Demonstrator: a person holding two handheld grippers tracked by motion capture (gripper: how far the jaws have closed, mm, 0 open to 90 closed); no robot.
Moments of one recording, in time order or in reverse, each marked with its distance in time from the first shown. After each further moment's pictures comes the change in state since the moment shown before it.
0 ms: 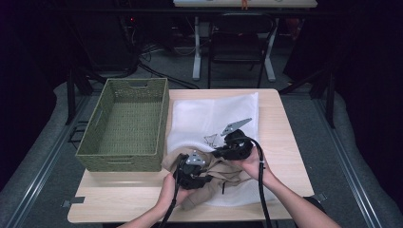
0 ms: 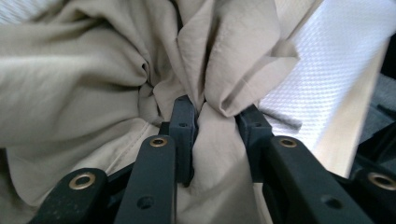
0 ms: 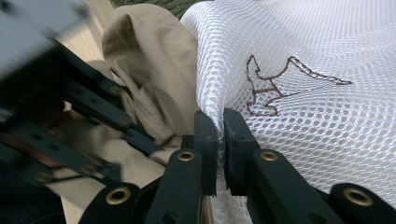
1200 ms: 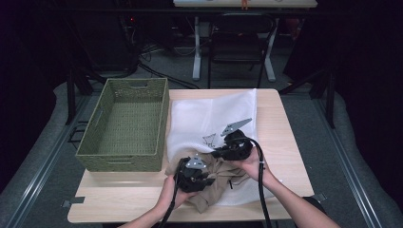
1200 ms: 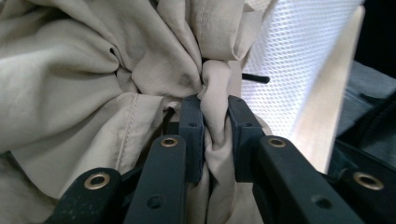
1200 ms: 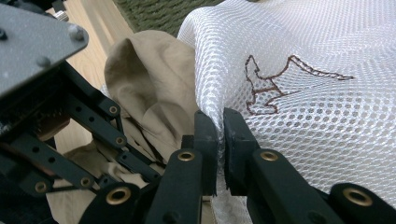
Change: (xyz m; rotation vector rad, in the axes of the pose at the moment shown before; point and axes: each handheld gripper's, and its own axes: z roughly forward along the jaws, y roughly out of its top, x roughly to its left) left arm -0.006 -0.003 -0.002 -0.011 -0.054 0.063; right arm 0.002 0.000 -0.001 -0.013 0.016 0.005
